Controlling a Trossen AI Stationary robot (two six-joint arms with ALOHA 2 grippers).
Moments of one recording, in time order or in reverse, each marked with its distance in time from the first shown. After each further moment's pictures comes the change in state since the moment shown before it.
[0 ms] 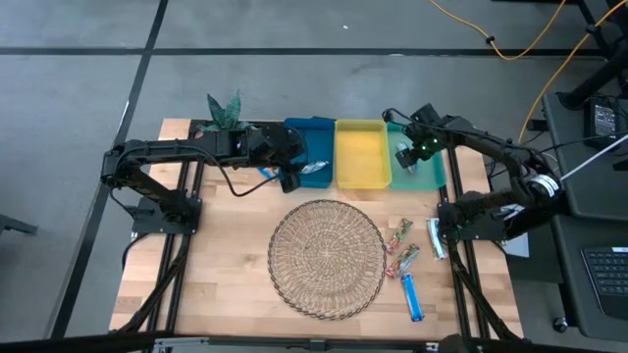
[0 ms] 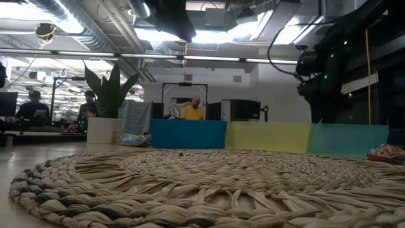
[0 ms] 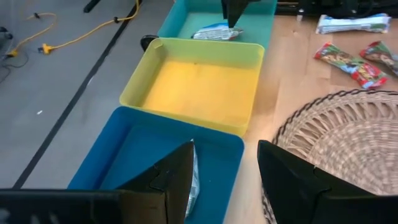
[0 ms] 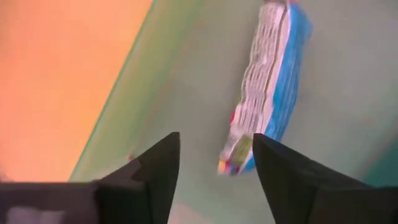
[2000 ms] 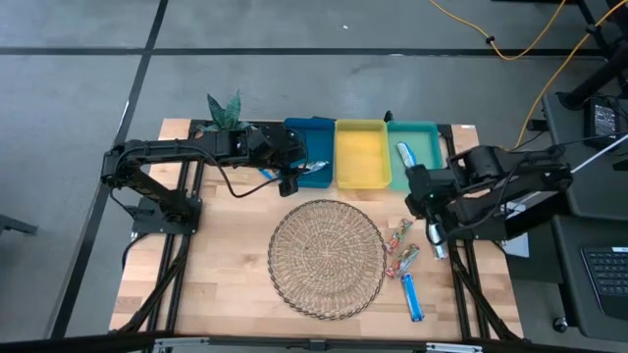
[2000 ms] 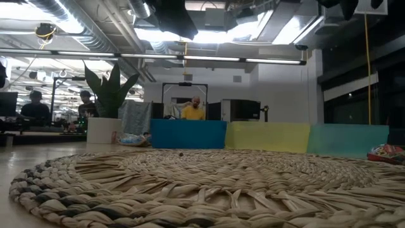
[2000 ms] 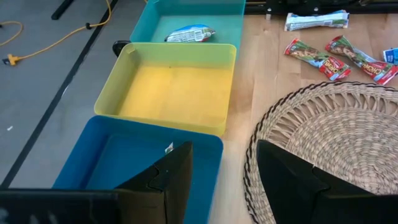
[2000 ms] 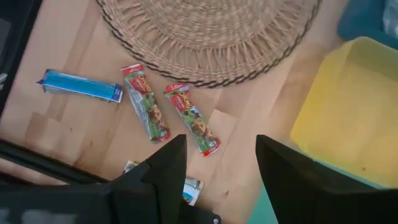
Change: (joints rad) left arm 0.002 0.000 0.000 0.001 0.100 0.051; right arm 1.205 -0.118 0.623 -0.699 0.128 -0.282
